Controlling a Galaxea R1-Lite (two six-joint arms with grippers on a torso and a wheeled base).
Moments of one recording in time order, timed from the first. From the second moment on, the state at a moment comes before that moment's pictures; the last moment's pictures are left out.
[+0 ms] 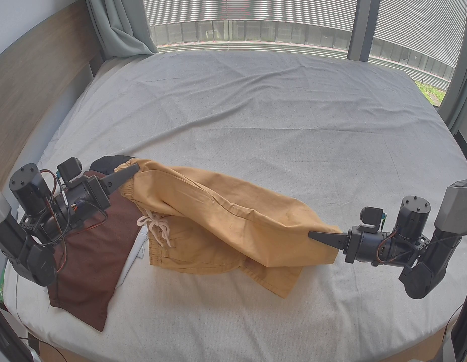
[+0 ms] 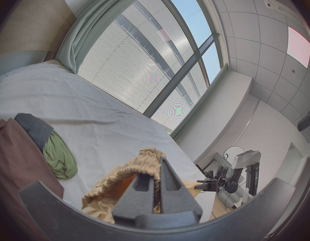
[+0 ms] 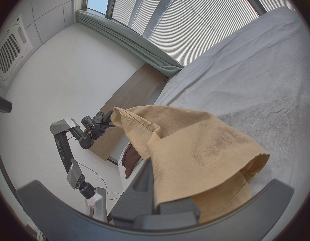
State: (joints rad) left arm -0.06 1.88 -0.50 -1.55 -0.71 -0.58; right arm 0.28 2.10 -0.40 -1.54 0.78 0.48
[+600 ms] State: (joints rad) left arm 0.00 1.85 -0.46 -1.55 -0.82 -0.58; right arm 0.29 2.01 -0.40 -1.54 0.78 0.47
